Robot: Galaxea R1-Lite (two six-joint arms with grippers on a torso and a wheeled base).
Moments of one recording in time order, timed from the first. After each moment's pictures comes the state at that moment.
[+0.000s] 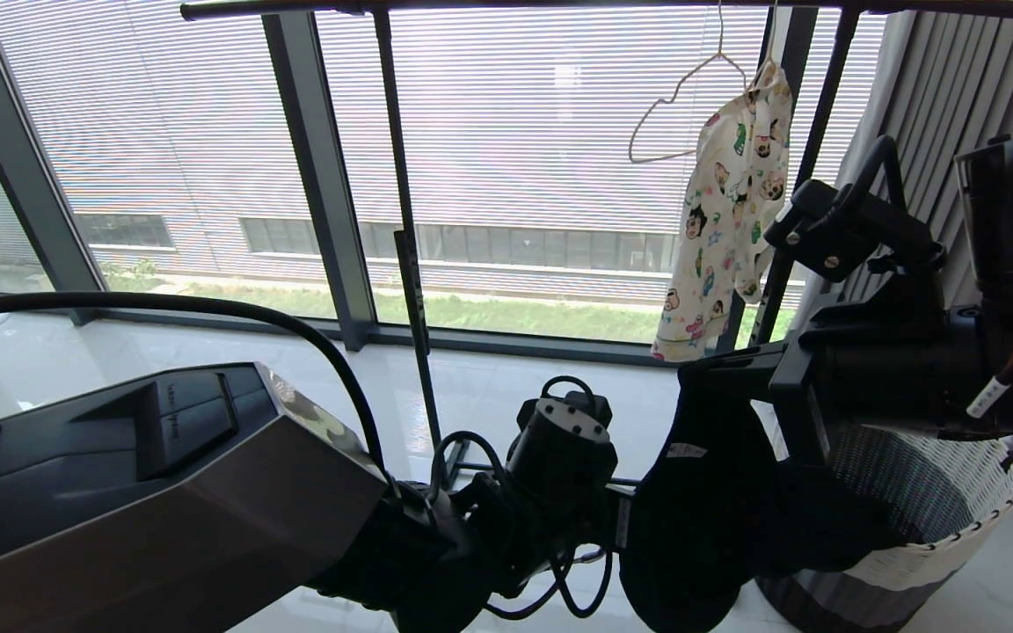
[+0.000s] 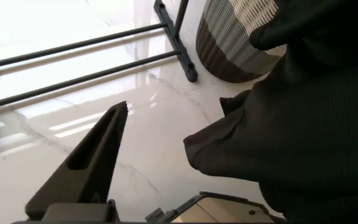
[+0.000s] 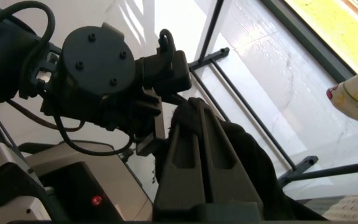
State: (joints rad) left arm -0.84 2.16 -1.02 -0.56 0.07 -0.29; right arm 0.77 1.46 -1.14 0.13 0.14 -0.12
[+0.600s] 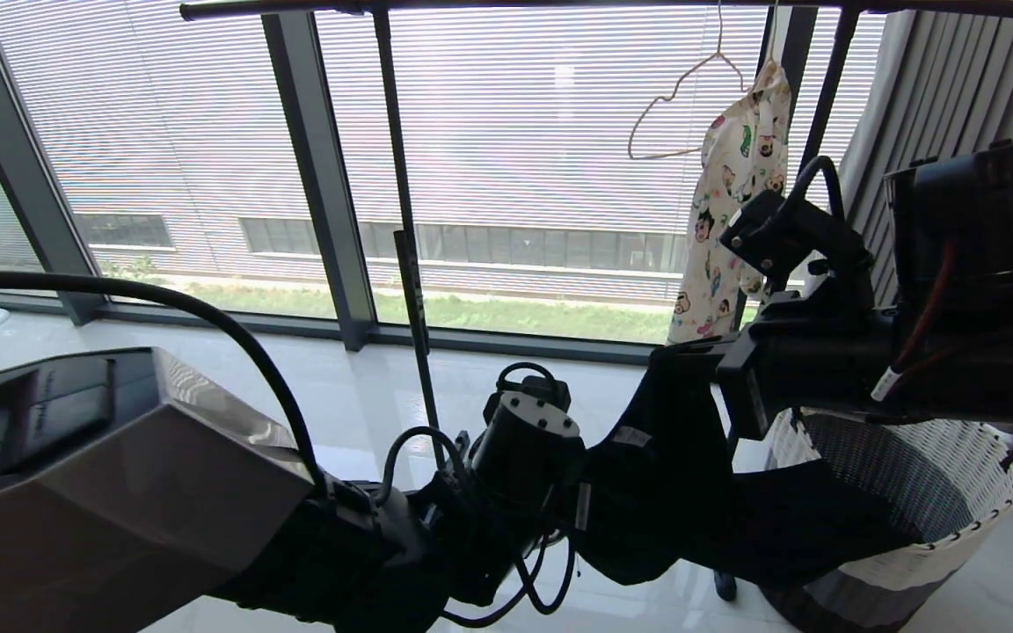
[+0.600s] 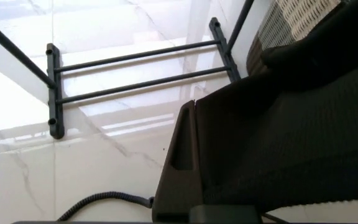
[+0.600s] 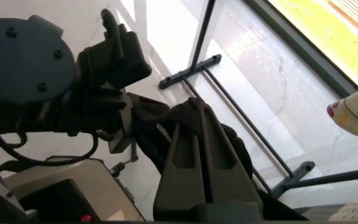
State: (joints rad) left arm -0.82 2.04 -0.92 -0.56 0.28 -0.25; right arm 0.75 1.55 -1.12 -0.05 0.13 -0.12
